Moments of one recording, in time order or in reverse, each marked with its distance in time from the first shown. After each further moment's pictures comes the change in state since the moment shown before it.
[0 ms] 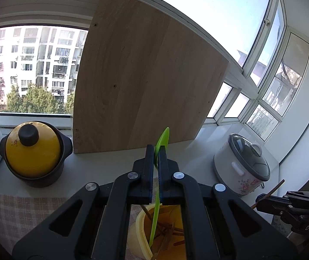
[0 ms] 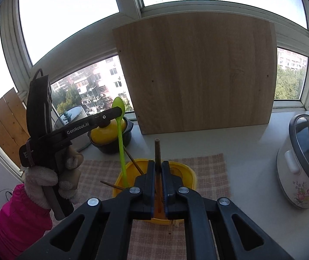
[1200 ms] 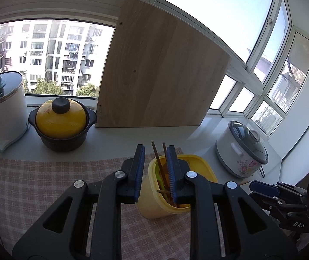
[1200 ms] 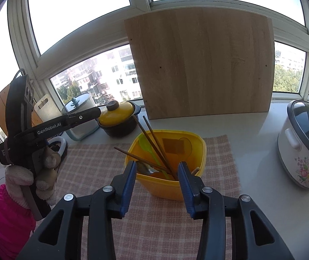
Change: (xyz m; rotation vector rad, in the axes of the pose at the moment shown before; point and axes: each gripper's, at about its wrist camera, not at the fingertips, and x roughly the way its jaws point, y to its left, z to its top) left arm -0.079 0.001 -0.047 -0.020 0.026 0.074; right arm -0.024 0.023 -0.052 -0.012 0.012 0.014
